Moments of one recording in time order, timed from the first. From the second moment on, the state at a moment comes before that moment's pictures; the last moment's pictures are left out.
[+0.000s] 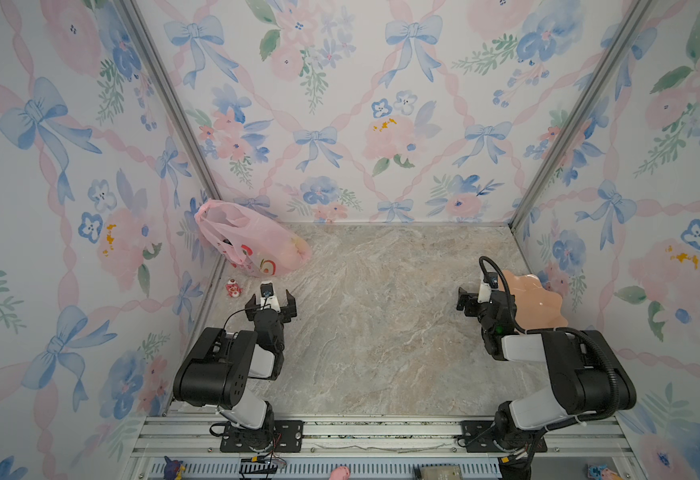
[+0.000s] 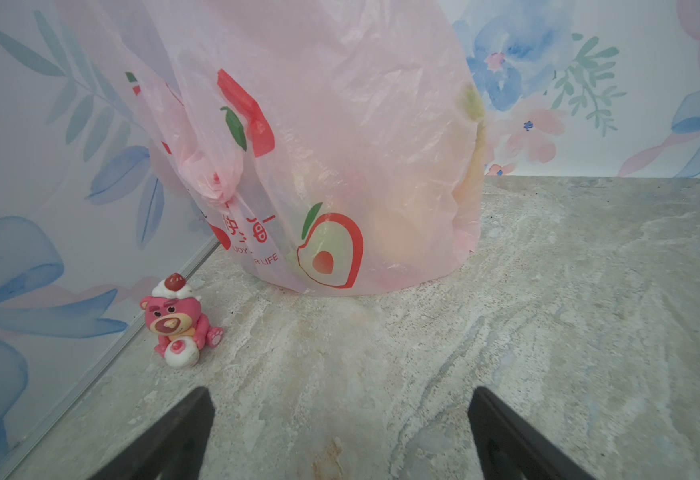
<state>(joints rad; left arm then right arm) -0.10 1.57 0.20 1.19 -0.34 0.03 0.04 1.53 0.38 0.78 0.09 0.01</state>
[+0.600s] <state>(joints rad) -0.33 1.19 0.28 0.94 -0.63 0.07 0.16 1.18 0.34 0.67 0.10 -0.07</state>
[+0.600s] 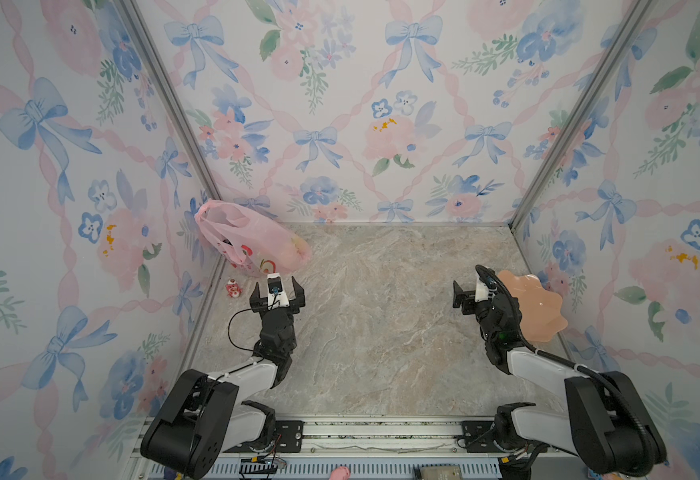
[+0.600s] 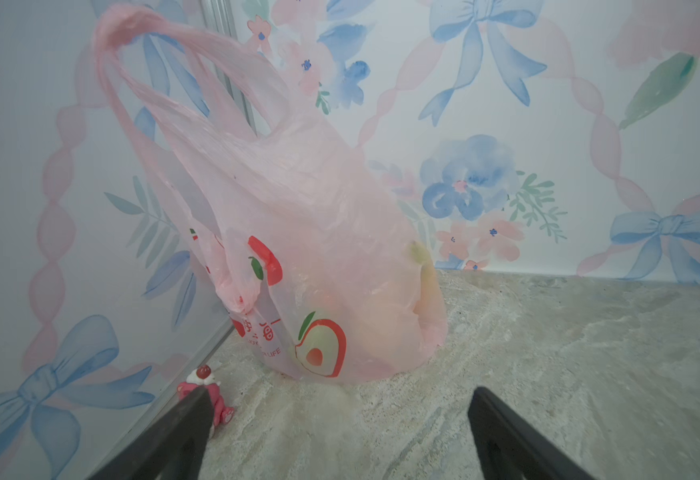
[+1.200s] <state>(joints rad) -0.19 1.08 0.68 0.31 -0.42 -0.34 0.08 0.71 0.56 -0.03 0.12 0.38</state>
